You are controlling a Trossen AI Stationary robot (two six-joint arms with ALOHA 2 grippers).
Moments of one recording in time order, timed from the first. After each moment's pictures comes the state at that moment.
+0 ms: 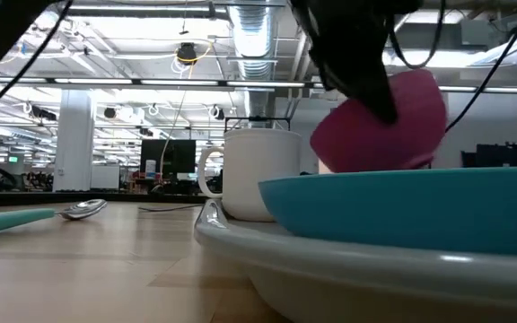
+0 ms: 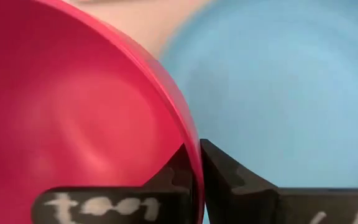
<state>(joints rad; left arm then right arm) -0.21 2.31 2.14 -0.84 -0.06 0.10 0.87 1.62 1.87 -1.57 0.81 1.85</state>
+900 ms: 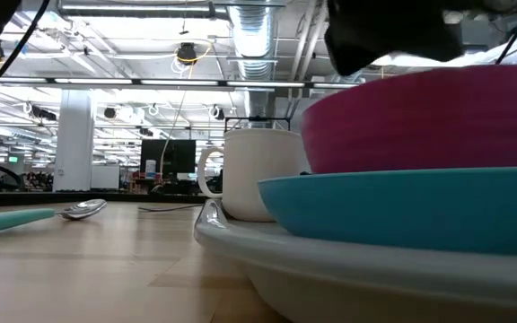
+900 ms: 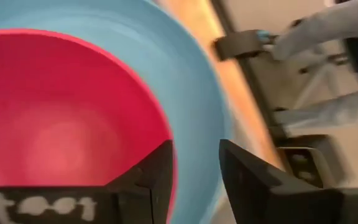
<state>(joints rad) -0.37 2.34 2.16 -0.80 0.24 -0.08 0.89 1.62 1.87 -1.56 0.81 1.85</state>
